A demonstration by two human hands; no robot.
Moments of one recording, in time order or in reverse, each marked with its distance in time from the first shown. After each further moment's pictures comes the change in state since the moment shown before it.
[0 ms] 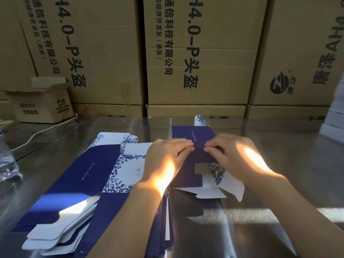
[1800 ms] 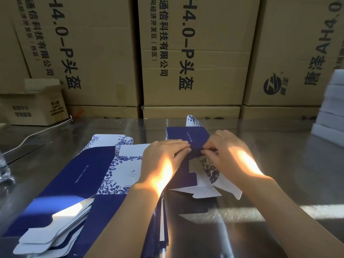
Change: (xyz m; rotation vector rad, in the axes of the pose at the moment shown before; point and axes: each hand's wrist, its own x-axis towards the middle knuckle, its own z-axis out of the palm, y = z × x) left_hand -0.001 0.005 0.003 -0.034 0.019 -0.010; right_hand -0.003 0.004 0.007 -0.105 0.052 0.029
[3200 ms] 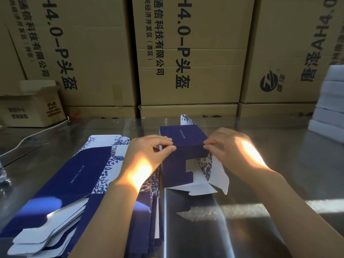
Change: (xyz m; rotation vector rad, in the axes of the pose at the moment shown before) left_hand 0.005 -0.016 -0.018 -0.177 -0.015 -0.197; right_hand -0.001 0.014 -0.014 0.141 -0.073 0.104
